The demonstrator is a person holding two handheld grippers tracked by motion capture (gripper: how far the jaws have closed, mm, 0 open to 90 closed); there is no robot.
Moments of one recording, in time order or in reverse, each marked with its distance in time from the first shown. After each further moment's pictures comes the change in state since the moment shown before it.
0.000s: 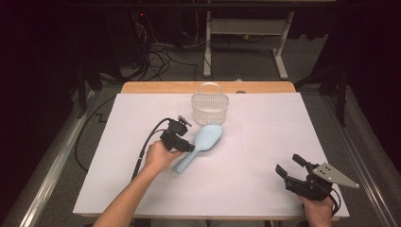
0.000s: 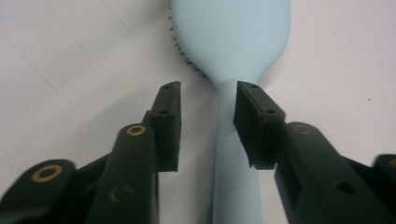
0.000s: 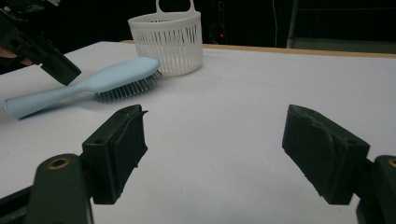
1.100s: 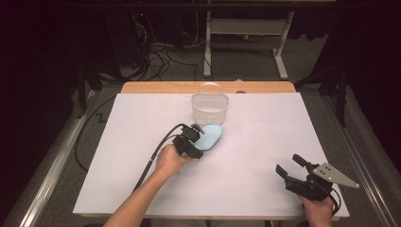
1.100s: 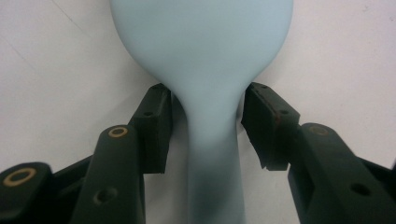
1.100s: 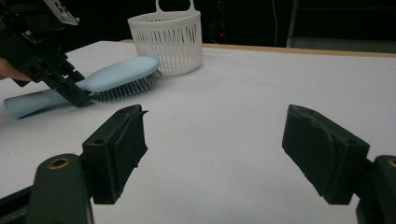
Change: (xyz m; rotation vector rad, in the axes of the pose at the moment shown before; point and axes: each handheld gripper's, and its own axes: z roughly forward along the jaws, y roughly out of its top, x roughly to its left) left arm -0.023 0.010 0.035 0.082 0.084 0.046; right arm 0.000 0.000 0.000 0.002 0.000 -0.001
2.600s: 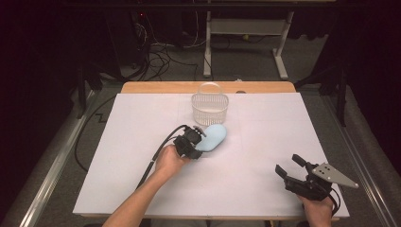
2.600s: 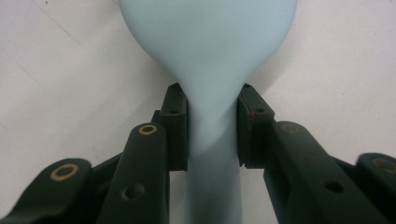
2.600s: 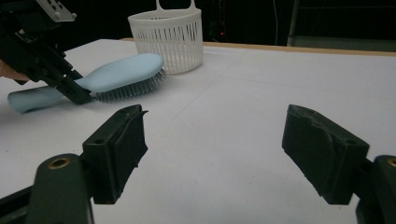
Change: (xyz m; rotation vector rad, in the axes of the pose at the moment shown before) left arm -0.007 -0.003 -0.002 -0.015 0.036 0.093; right arm 0.000 0.000 0.001 0.006 0.002 -0.003
